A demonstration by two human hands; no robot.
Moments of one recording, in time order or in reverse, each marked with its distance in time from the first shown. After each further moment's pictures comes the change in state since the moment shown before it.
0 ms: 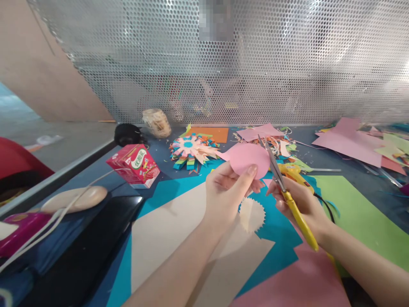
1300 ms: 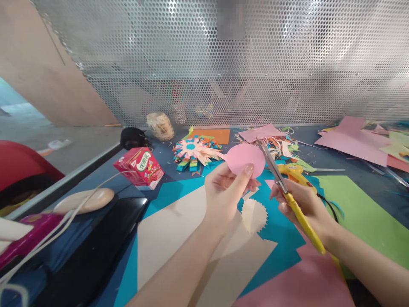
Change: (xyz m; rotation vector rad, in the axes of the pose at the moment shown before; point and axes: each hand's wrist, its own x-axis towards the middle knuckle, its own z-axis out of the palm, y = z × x) left_hand 0.003 -0.001 -0.003 0.010 0.076 0.034; right_hand -0.005 0.001 -0.005 -0.062 0.028 0.002
